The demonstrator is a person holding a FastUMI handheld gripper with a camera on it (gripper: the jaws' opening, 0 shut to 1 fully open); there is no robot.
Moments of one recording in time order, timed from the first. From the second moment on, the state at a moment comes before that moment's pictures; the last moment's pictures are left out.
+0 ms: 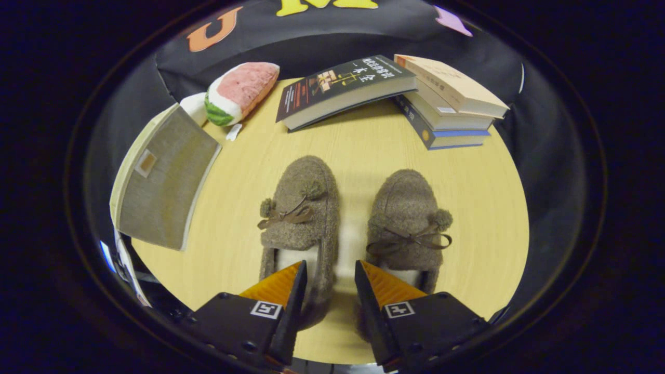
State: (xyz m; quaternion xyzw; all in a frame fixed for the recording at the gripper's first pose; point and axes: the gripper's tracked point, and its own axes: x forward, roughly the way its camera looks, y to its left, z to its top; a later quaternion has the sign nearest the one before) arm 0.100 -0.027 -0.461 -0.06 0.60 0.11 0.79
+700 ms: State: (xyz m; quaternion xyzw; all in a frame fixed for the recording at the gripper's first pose) arm 0.087 -0.006 -0.461 0.11 0.67 0.06 0.73
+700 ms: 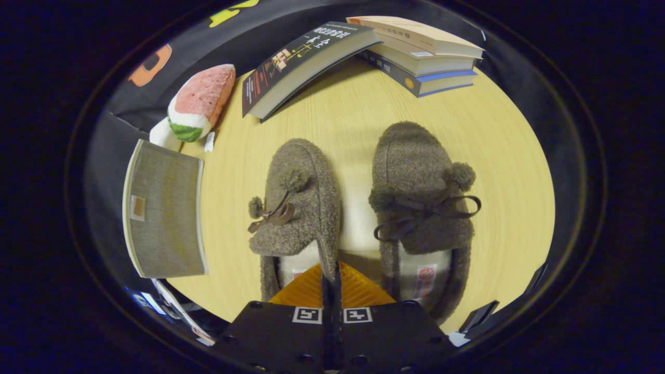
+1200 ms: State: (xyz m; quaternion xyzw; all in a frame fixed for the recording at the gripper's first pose) arm 0.103 0.054 -0.344 0.13 0.61 0.12 0.78
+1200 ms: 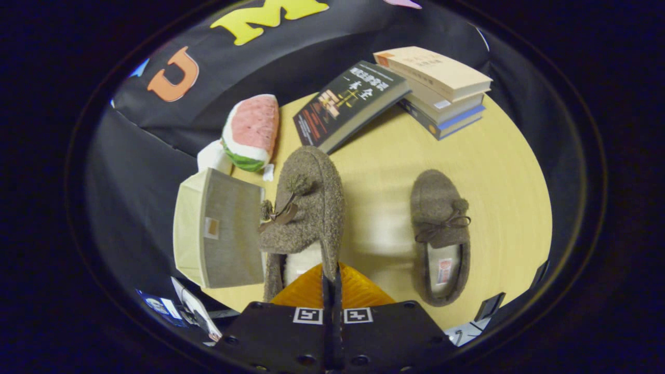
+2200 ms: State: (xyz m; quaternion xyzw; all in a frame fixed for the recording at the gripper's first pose) arm 0.092 0.340 -0.321 0.13 0.62 0.17 0.76
